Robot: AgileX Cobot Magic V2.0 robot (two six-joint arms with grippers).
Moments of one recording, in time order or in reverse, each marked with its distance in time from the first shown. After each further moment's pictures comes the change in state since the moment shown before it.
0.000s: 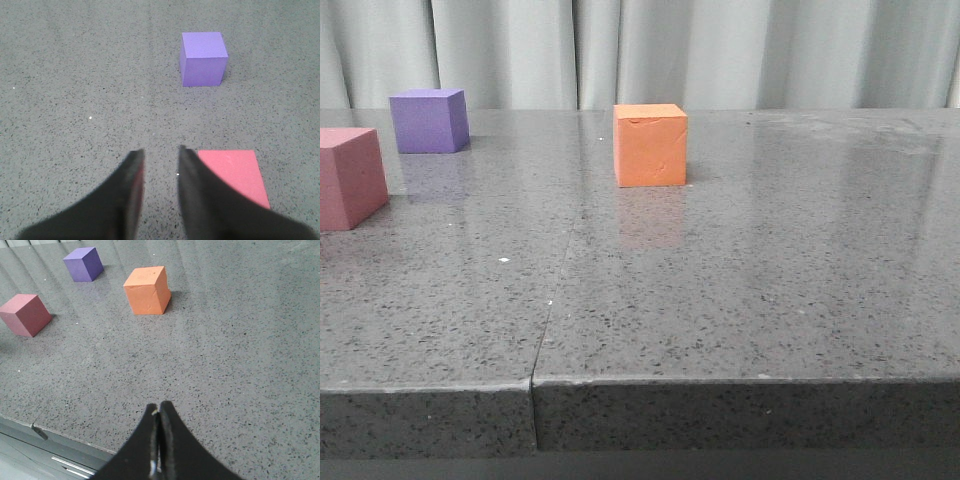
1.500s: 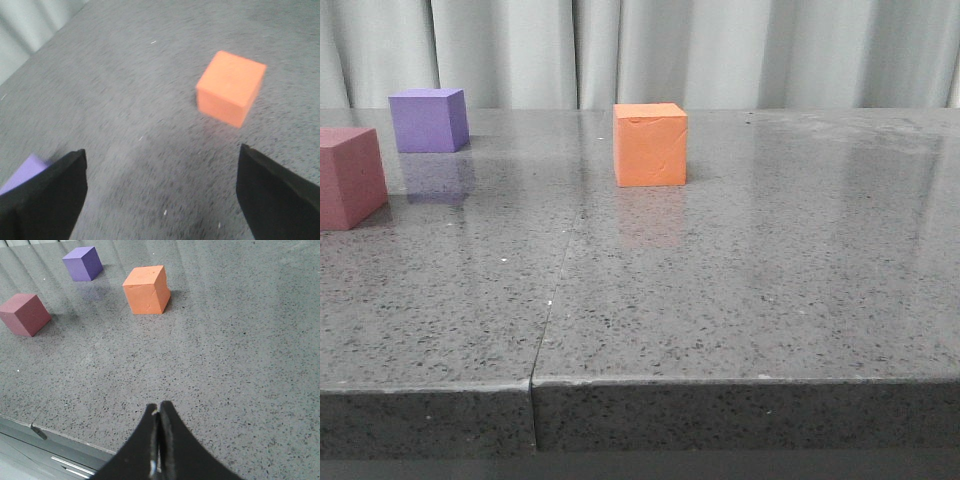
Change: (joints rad) left arm -0.220 0.616 -0.692 -0.453 0.374 0.916; right arm 0.000 0.000 0.002 0.000 0.000 0.000
